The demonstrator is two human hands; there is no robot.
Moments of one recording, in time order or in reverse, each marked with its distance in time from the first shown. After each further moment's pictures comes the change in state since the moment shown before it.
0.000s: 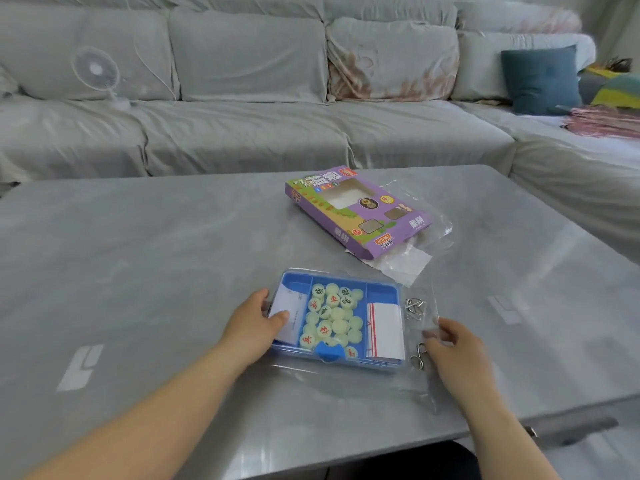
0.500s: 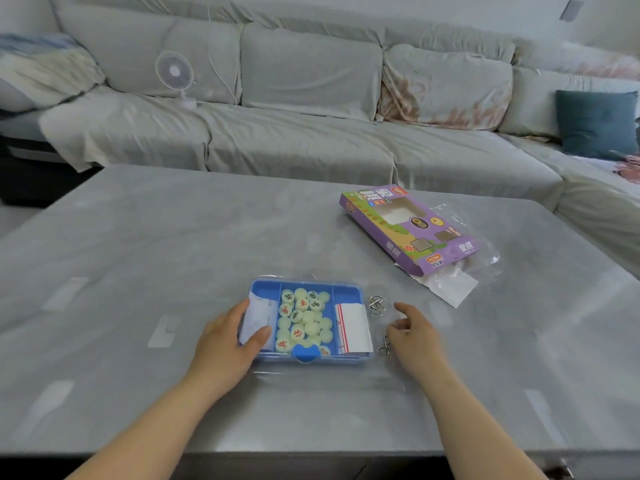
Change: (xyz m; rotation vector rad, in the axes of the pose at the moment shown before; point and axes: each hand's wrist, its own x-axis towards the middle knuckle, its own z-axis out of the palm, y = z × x) left_hand -0.044 -0.086 -0.072 0.028 0.182 0.073; right_hand -0.016 -0.045 0.088 -0.266 -0.243 -0.141
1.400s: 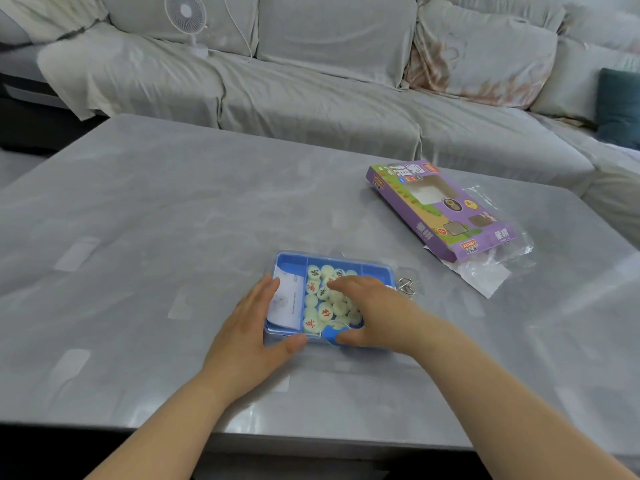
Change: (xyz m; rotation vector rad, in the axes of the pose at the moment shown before) left_hand -0.010 -0.022 -0.003 0.022 -0.117 0.139; right_hand -0.013 -0.077 0.036 -0.798 -0.503 -0.646
